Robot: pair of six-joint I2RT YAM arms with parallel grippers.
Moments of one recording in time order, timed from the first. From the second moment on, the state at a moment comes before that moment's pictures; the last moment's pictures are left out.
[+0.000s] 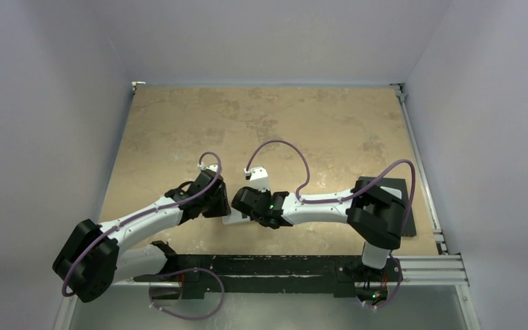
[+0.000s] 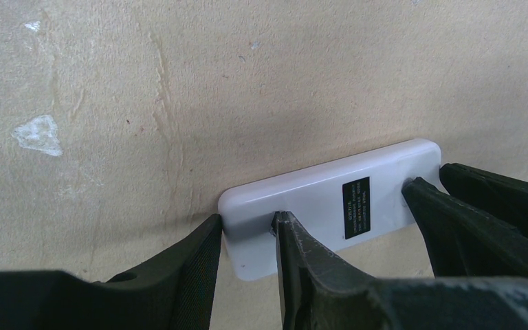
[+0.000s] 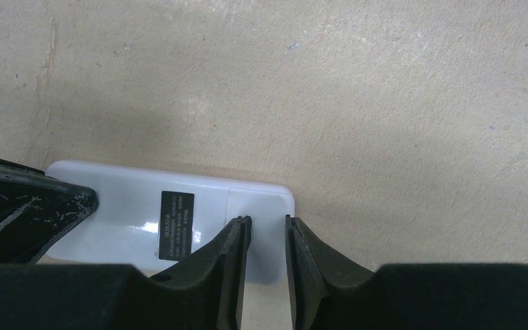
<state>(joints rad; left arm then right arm) -0.65 1.15 0.51 -0.37 -0.06 -0.73 1.22 1.77 1.06 -0.35 0.55 0.84</state>
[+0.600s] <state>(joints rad) -0.65 1.16 0.52 -0.36 -0.06 -0.72 1.23 1.74 1.08 -0.40 0.53 0.83</state>
